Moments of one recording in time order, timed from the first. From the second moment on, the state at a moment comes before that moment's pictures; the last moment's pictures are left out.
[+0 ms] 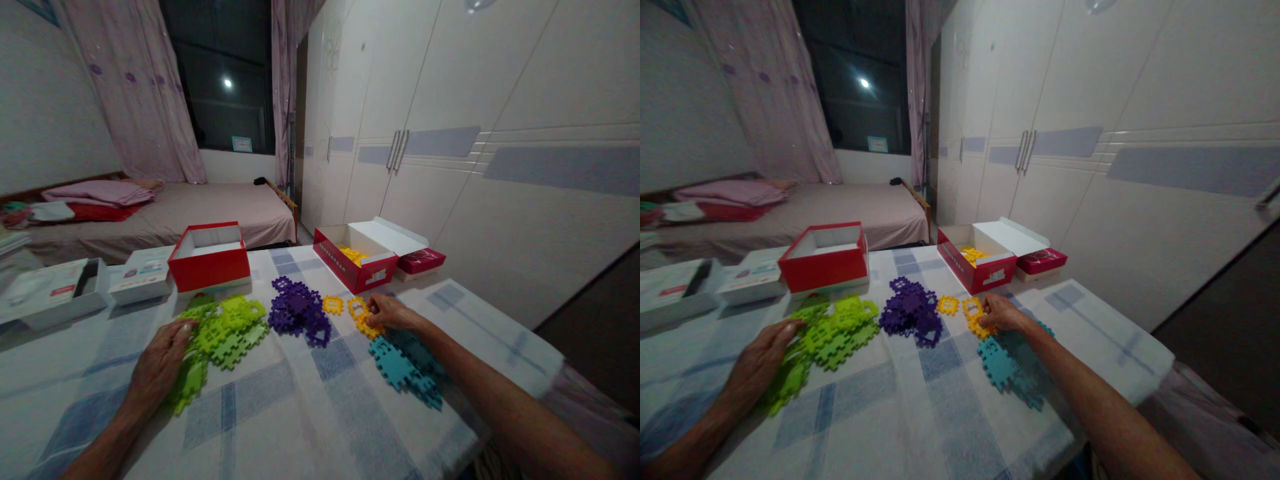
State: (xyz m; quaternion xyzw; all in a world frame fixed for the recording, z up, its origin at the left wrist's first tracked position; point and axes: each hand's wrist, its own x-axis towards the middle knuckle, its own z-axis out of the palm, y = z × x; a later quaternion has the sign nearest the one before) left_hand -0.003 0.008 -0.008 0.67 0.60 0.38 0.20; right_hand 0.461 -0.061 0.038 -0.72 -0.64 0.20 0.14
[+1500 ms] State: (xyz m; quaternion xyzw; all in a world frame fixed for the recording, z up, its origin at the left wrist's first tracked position) left_hand -0.006 0.009 -0.011 0.68 0.60 0.39 0.17; right_hand 0.439 -0.034 0.032 -0.74 -0.62 0.14 0.22
